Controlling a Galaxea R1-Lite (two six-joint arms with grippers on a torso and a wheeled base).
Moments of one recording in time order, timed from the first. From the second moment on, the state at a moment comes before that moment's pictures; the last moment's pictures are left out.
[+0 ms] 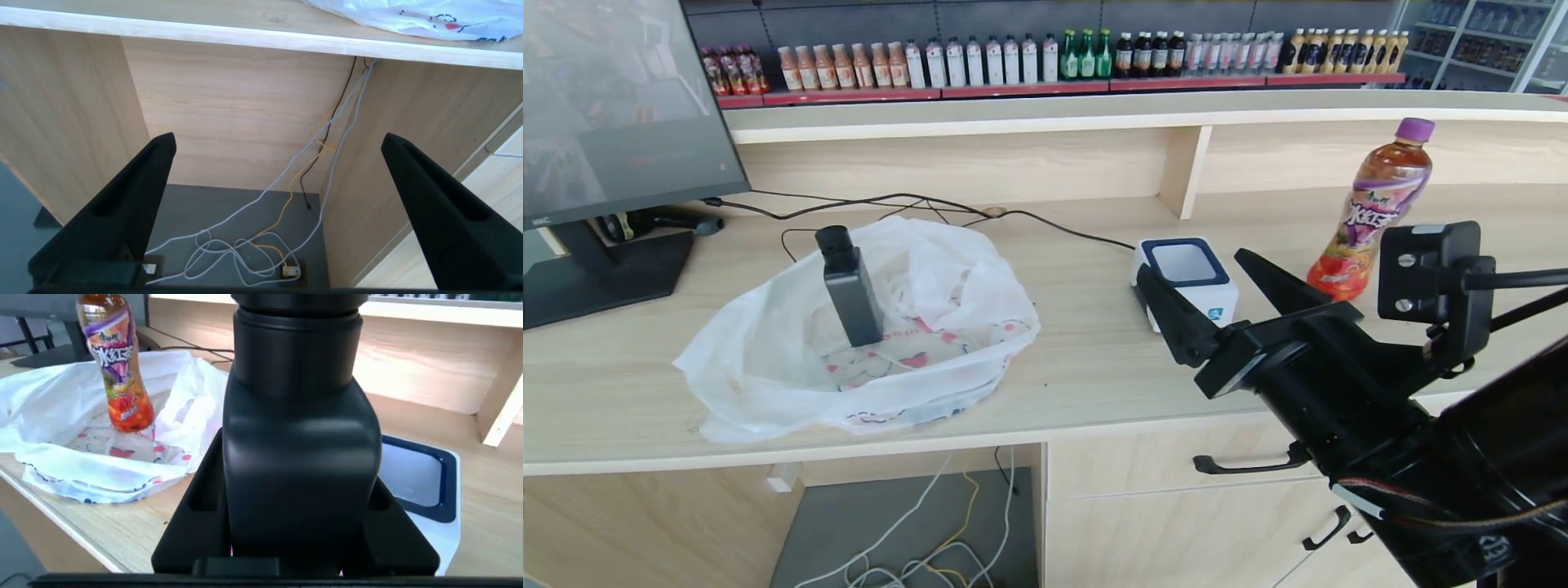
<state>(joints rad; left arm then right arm) 0.00 0.00 0.00 0.00 0.00 -0.01 0.54 1.57 -0.43 -1.43 0.04 -0.11</state>
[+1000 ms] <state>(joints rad) 0.00 0.00 0.00 0.00 0.00 -0.01 0.45 1.63 -0.44 -1.47 0.05 -0.06</state>
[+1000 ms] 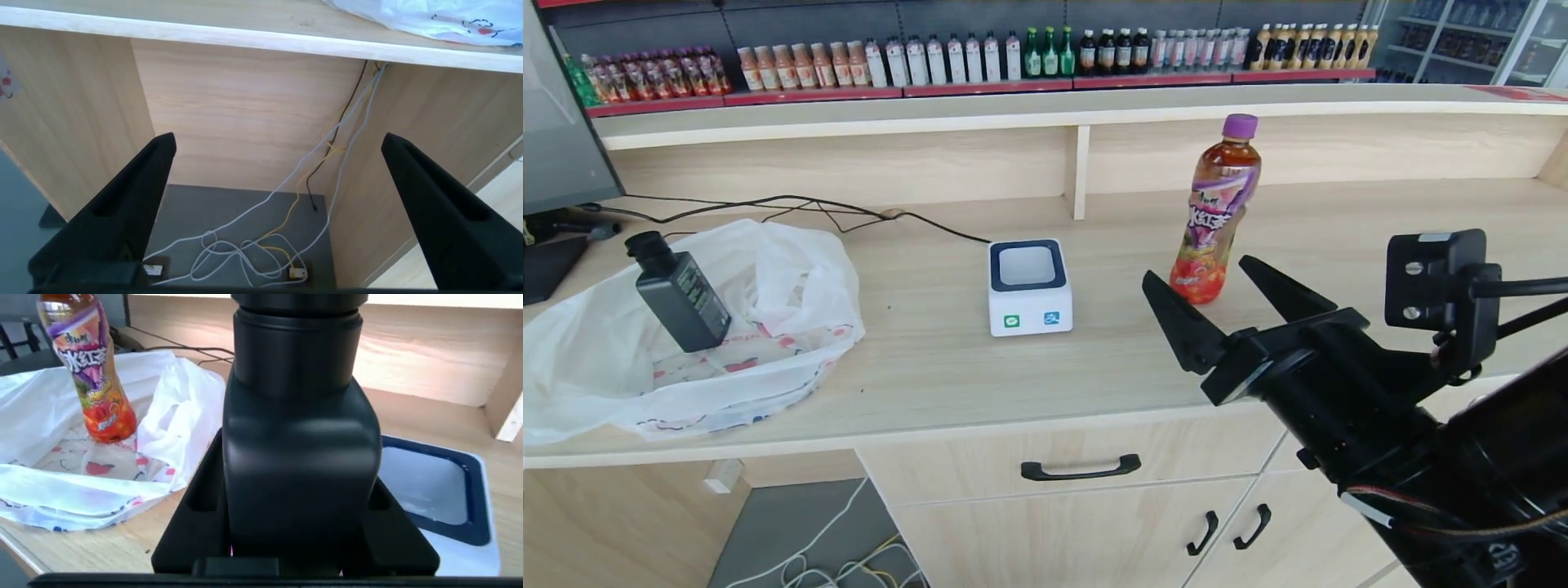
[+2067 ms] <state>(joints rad) 0.00 0.00 0.00 0.00 0.00 0.00 0.42 1.65 -0.50 -1.49 0.05 -0.05</state>
